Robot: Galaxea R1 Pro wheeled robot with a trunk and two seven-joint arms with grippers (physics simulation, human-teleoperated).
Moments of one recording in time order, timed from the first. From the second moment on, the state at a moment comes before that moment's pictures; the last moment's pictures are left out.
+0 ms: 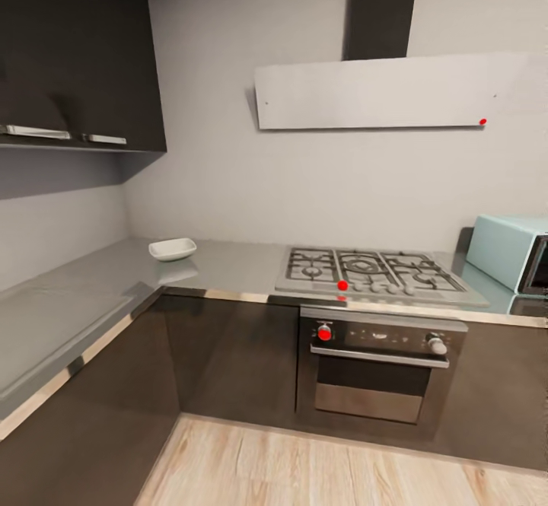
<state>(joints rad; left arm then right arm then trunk) 0.01 0.04 0.01 -0.42 0.00 -0.37 0.00 0.00 0.02 0.01 -0.52 0.01 -0.39 -0.08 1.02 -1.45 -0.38</state>
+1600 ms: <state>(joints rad) 0.01 0.04 0.01 -0.42 0.00 -0.37 0.00 0.00 0.02 0.01 -0.53 0.01 -0.39 -0.08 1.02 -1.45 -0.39</state>
